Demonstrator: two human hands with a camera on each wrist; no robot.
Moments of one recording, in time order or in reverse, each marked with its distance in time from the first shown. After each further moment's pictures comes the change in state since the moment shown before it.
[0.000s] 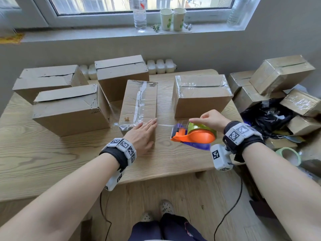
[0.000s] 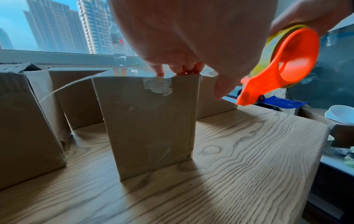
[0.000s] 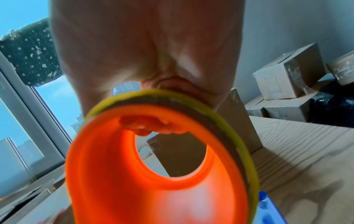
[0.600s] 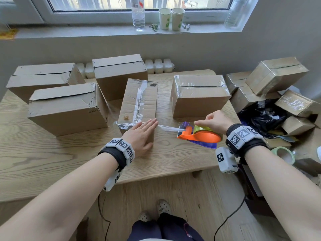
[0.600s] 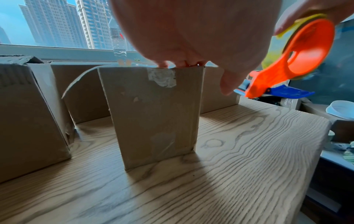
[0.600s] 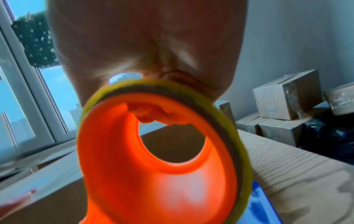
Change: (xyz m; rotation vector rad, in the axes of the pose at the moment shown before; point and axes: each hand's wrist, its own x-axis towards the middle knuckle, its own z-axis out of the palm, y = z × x) left_hand -0.002 -0.008 0.008 -0.010 0.048 0.051; right_hand -0.010 0.009 -0.006 -0.106 0.140 0.045
